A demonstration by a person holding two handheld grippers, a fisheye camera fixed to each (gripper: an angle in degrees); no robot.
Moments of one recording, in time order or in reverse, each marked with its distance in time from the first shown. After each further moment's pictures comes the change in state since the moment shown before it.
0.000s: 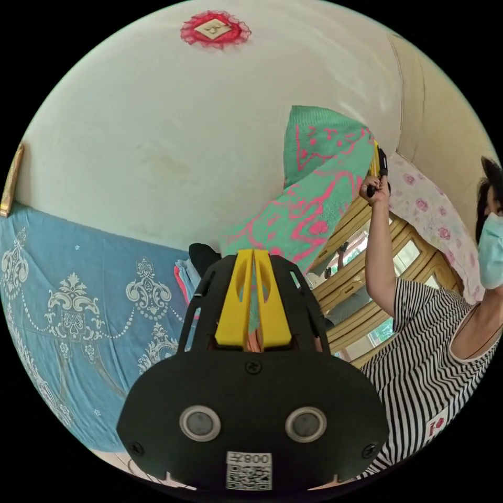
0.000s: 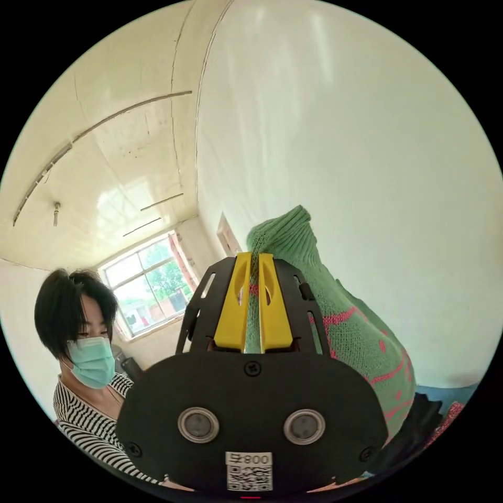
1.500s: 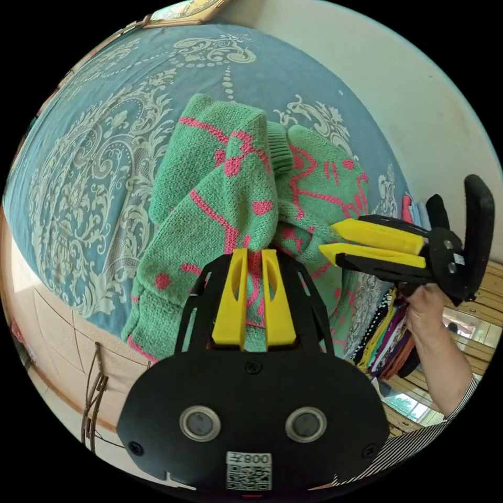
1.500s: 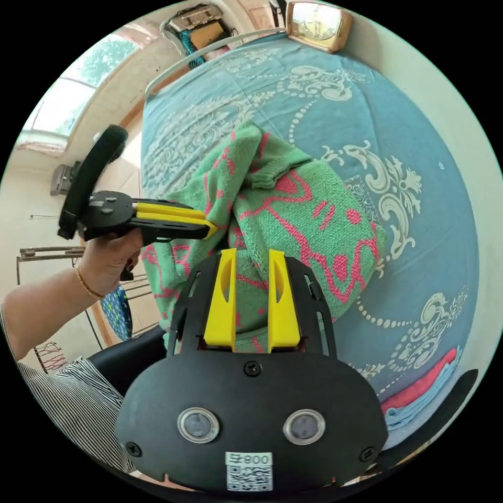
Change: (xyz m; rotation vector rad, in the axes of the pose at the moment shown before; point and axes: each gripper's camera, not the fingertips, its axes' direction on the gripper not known) left arm -0.511 0.336 -0.422 -0.463 -0.746 -0.692; right arm -0.121 0.564 0.970 -1.523 0.190 -0.087
